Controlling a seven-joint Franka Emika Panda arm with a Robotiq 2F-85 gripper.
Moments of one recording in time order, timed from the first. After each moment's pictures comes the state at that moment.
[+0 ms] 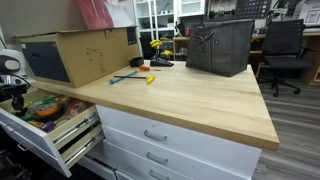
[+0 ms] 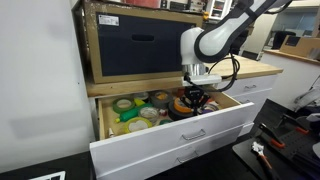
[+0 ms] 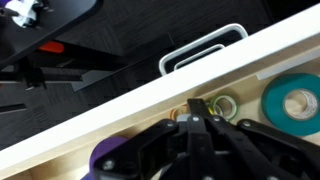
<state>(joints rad) 0.49 0.48 0.20 -2.11 0.08 2.29 1.07</state>
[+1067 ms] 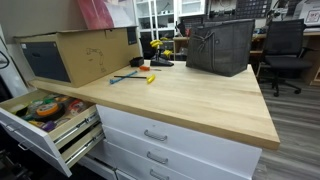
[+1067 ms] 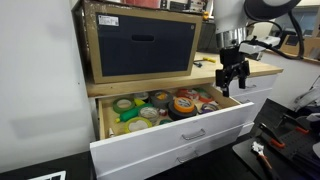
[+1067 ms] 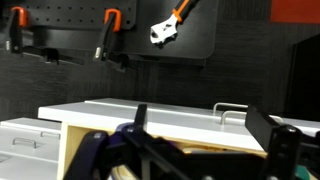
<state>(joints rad) 0.41 -0.03 0.30 -2.39 0.06 2.01 0.60</state>
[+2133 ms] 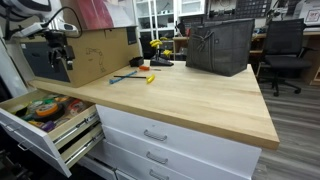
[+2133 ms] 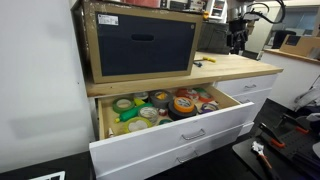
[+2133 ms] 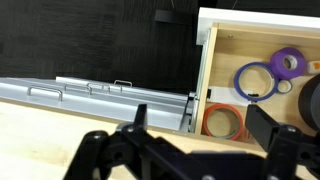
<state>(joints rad) 0.06 0.11 0.04 -1.97 -0.19 1.79 0.05</state>
